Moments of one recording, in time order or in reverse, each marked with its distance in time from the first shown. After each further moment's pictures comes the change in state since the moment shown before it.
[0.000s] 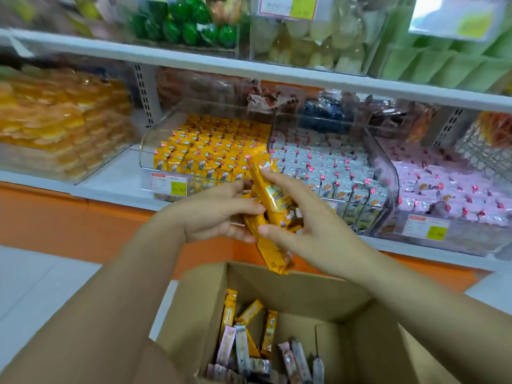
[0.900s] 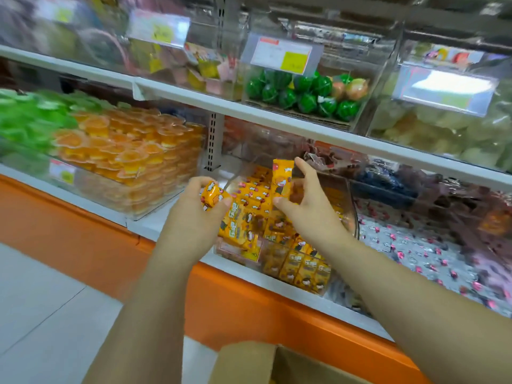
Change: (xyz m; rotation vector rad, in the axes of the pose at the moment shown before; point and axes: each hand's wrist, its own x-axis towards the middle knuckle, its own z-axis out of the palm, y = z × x) left_hand -0.050 0.013 -0.137 0.105 0.923 0.365; right_hand 0.200 -0.017 0.070 0.114 0.178 0.084
